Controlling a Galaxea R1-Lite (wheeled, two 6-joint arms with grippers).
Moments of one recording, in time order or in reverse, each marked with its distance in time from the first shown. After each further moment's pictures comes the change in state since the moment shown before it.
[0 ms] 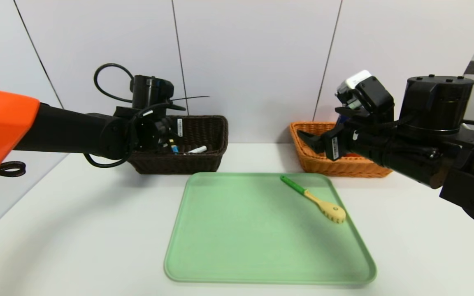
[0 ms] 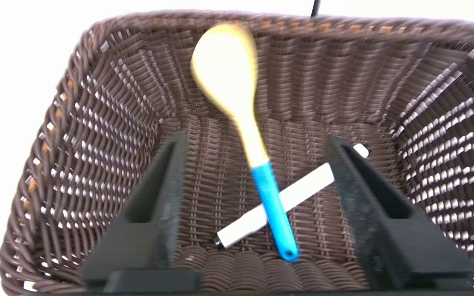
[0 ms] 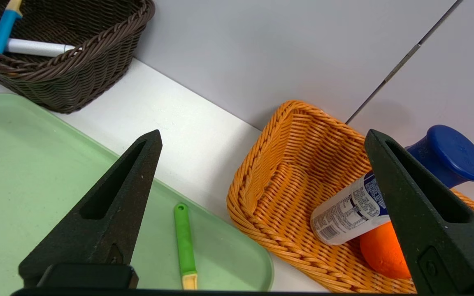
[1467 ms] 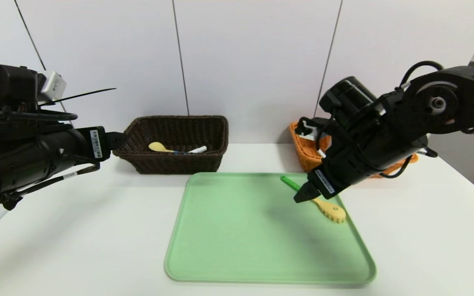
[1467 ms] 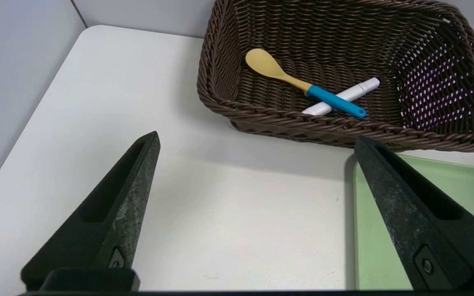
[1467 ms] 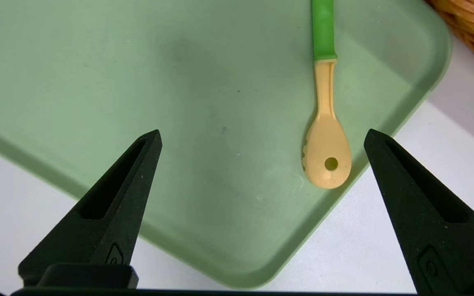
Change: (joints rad) left arm 0.039 -0.624 0.504 0.112 -0.038 -0.073; right arm 0.062 0.213 -0.668 1.381 0.094 0.230
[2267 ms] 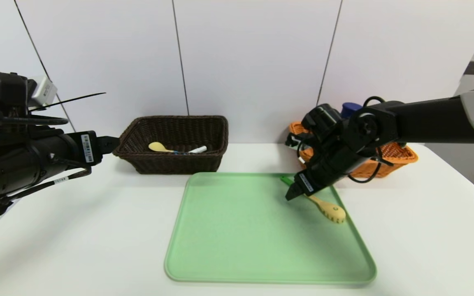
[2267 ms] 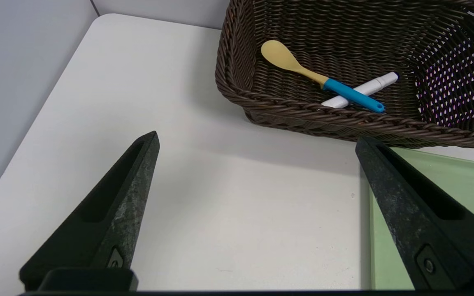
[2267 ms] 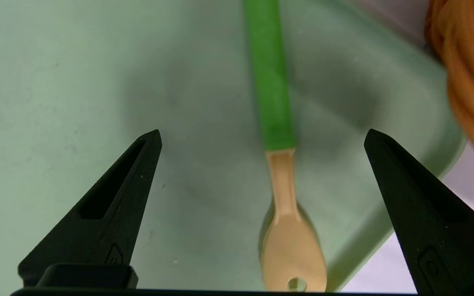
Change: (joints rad) left arm 0.047 -0.017 0.032 0.000 -0.026 0.000; right arm -0.089 0.237 -0.068 -0.123 0.019 -0.023
